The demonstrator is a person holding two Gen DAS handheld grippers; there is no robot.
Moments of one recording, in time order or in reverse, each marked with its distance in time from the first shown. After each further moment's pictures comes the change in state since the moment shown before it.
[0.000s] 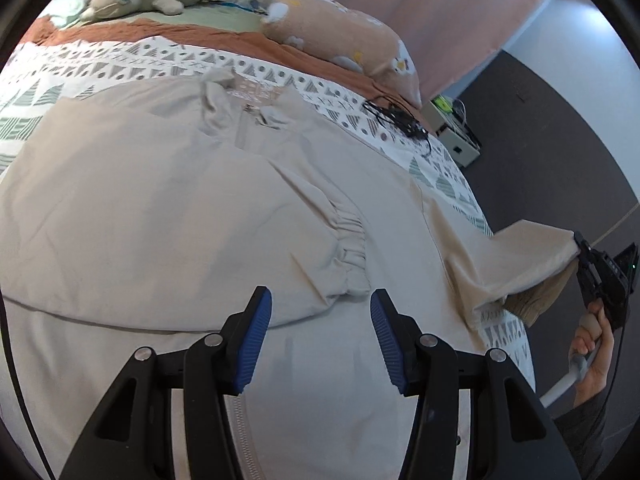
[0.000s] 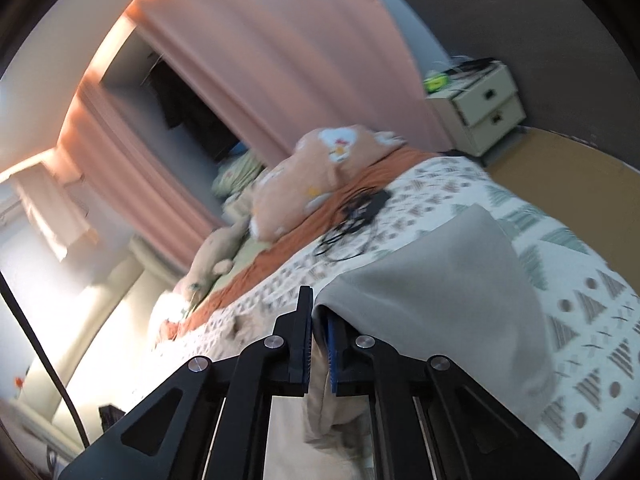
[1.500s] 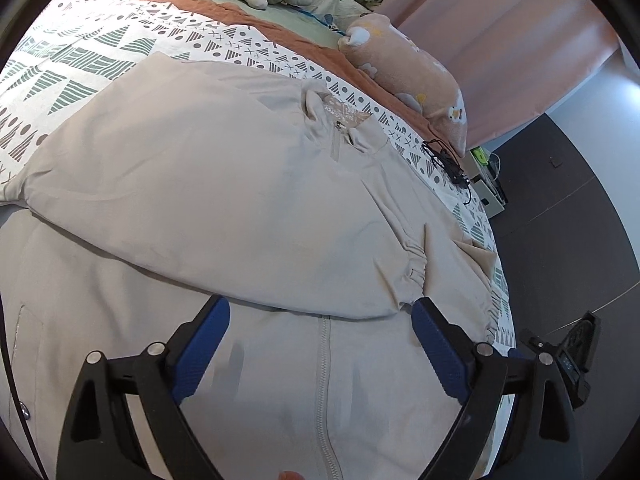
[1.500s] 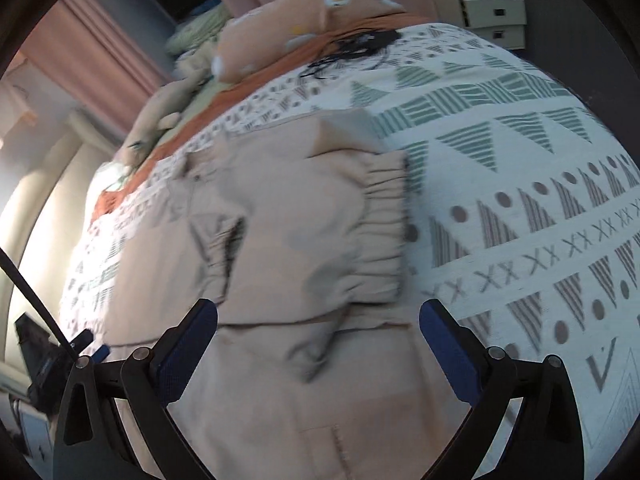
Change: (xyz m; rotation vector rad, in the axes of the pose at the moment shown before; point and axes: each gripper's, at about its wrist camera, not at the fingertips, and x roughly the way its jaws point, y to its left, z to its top) left arm -0.038 0.082 -0.021 -0.211 -0.074 0.034; right arm 0.093 -0.007 -0.041 -0.076 0.440 -0.293
